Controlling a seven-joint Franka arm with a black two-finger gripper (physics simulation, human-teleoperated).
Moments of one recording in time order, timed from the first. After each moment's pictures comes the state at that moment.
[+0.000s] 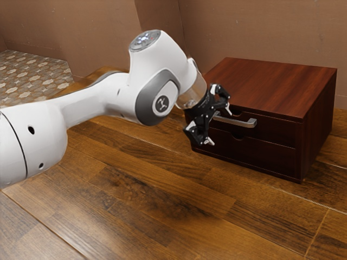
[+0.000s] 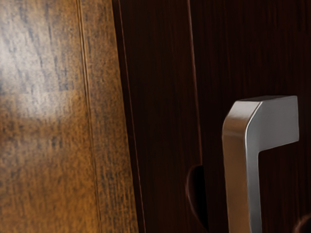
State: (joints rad) arm -0.10 0.27 0.02 -1.53 -0.10 2.27 -1.51
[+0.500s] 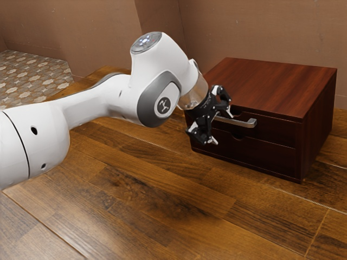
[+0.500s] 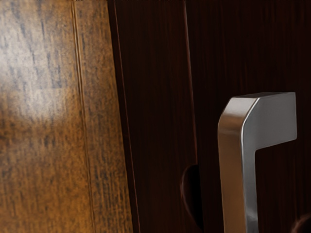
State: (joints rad) arm -0.10 0.28 0.01 -1.53 -0.10 2.29 -1.52
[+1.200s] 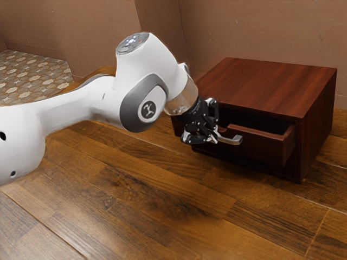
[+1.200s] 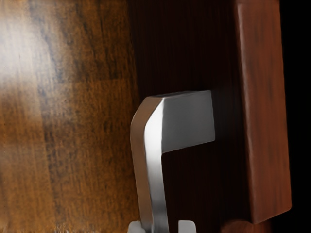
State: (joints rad) arm -0.11 0.14 0.01 -1.68 -0.10 2.26 -1.51
